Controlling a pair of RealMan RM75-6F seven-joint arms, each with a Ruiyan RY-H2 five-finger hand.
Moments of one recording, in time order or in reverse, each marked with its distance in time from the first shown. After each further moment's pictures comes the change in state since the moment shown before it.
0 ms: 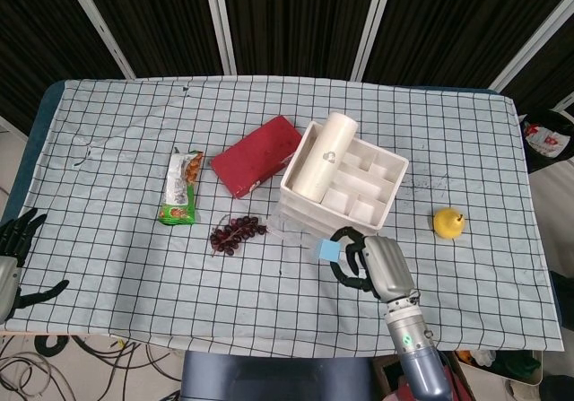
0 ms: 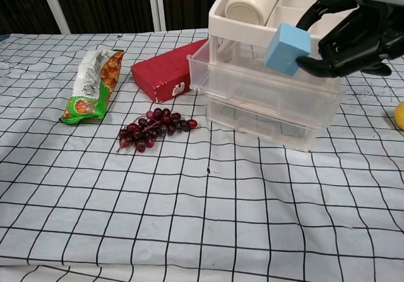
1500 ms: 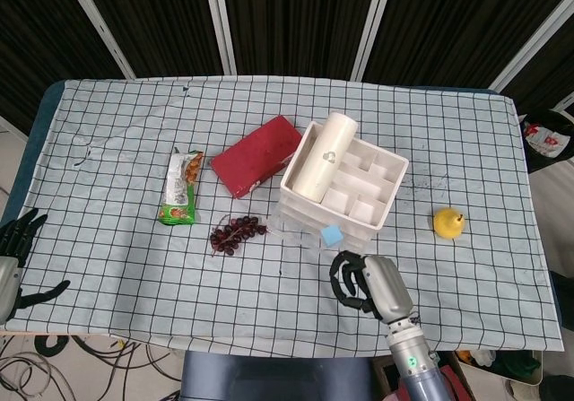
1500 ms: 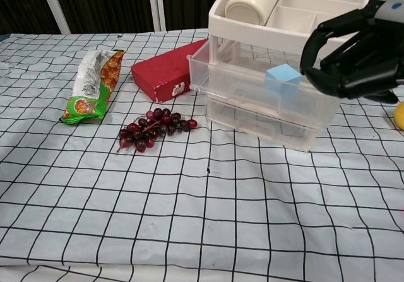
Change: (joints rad) left arm 0.002 -0.004 0.001 -0.004 0.001 0.003 0.002; right arm -0.046 0.037 -0.174 -0.046 -0.158 0.024 0.185
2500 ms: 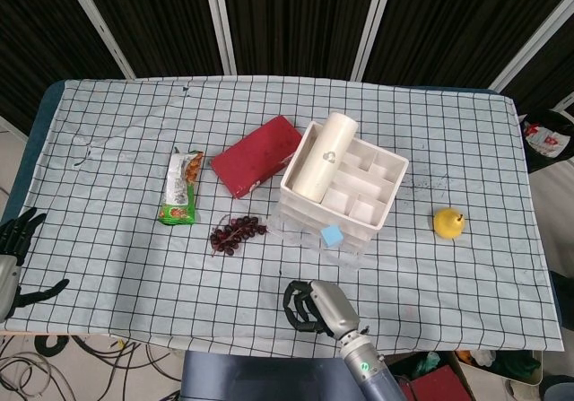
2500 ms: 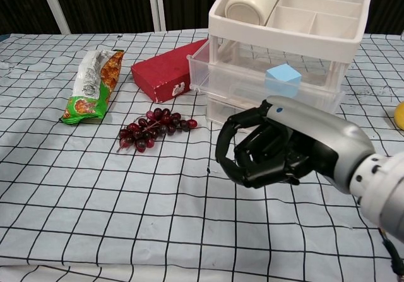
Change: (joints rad) left arm -0.004 0.006 -0.005 -0.002 -0.015 -0.014 -0.013; right arm 0.059 -0.258 0.011 0.191 0.150 -0.177 0.005
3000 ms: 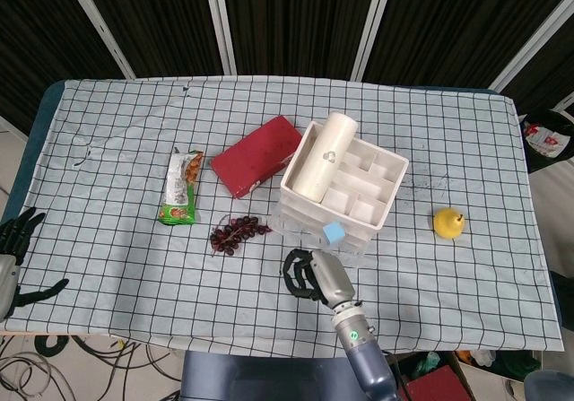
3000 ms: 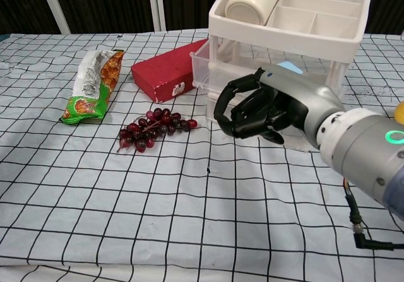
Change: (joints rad) left arm 0.000 0.004 -0.003 -0.004 -0.007 -0.004 -0.010; right arm 0.069 -0.088 0.177 0.119 0.129 0.017 -0.028
